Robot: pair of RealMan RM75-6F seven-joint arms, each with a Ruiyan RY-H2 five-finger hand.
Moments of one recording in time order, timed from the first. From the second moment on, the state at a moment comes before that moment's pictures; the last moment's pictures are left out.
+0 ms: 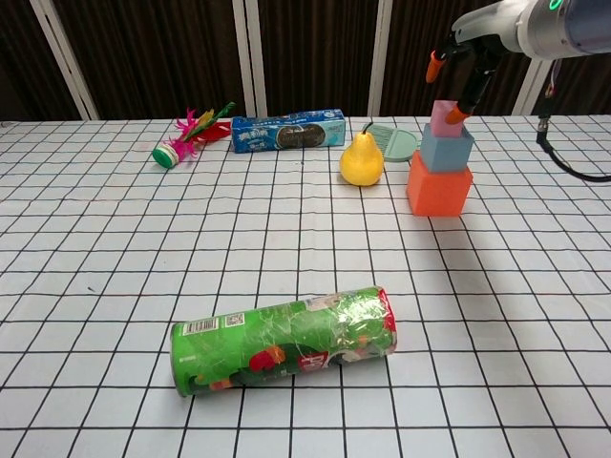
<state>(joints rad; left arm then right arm) -0.06 -1.10 -0.11 -1.68 1.19 1.45 0.23 1.18 -1.31 0.21 -1.45 -0.21 0.85 -0.62</state>
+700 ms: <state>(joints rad) -0.07 -1.11 -0.11 -1.68 1.18 1.45 0.25 1.17 -1.34 0.20 -1.38 -0.22 0.82 -0.61</state>
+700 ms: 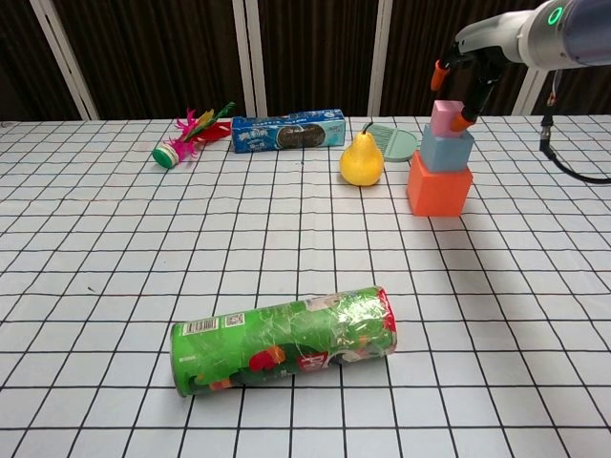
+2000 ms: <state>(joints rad) -0.06 -1.11 -0.11 -1.69 1.19 1.45 0.26 1.16 -1.33 0.20 -1.38 -0.22 0.82 -0.62</state>
